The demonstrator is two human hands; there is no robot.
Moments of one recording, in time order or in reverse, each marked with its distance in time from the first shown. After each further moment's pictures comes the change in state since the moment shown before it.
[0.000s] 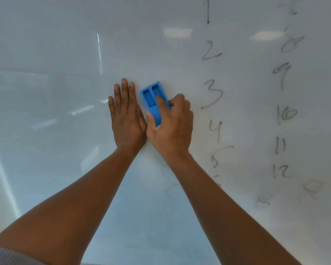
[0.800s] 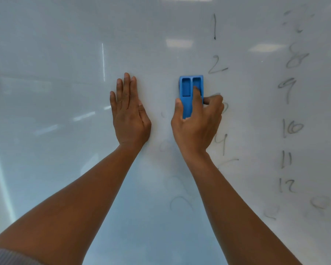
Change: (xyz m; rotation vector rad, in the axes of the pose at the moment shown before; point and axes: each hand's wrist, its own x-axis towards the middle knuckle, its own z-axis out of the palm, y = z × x) left_hand 0.036 0.002 -0.002 0.009 0.125 -0.005; right_hand 0.035 0.016 -0.010 0.089 0.235 0.273
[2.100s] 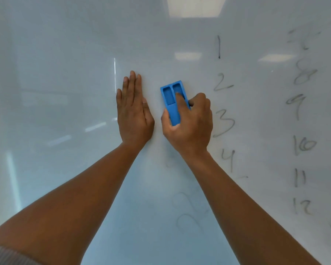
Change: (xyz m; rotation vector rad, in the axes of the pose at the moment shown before) left_hand 0.048 0.001 -0.005 -0.052 0.001 0.028; right_hand 0.027 -0.012 0.021 -0.046 -0.001 -0.351
